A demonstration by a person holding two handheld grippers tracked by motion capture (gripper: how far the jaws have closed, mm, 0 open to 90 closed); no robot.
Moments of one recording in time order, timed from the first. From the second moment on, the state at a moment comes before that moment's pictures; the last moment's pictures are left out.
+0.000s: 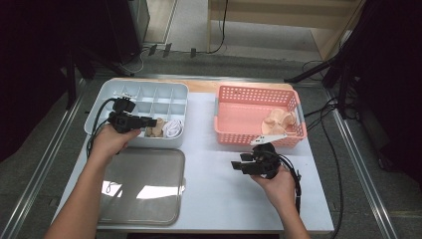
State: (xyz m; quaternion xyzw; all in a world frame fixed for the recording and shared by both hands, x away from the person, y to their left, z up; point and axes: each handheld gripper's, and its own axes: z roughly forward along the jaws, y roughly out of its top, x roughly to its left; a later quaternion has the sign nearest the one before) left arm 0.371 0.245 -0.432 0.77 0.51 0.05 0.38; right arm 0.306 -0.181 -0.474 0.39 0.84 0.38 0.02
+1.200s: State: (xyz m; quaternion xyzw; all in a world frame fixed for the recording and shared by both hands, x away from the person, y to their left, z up) left arm 0.320 0.198 -0.412 0.80 0.44 0.04 0.40; right arm 0.324 -0.195 -0.449 0.40 0.83 0.39 0.05
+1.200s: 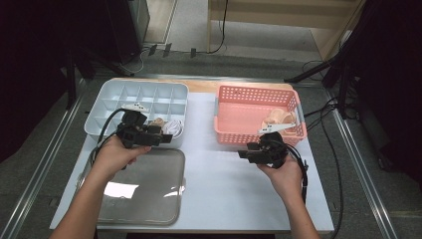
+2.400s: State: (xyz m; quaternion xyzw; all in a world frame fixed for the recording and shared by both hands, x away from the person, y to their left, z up) left arm 0.294 0.154 -0.431 0.83 0.38 0.04 0.40; right arm 0.382 -0.258 -0.409 0.45 0.80 0.38 0.12
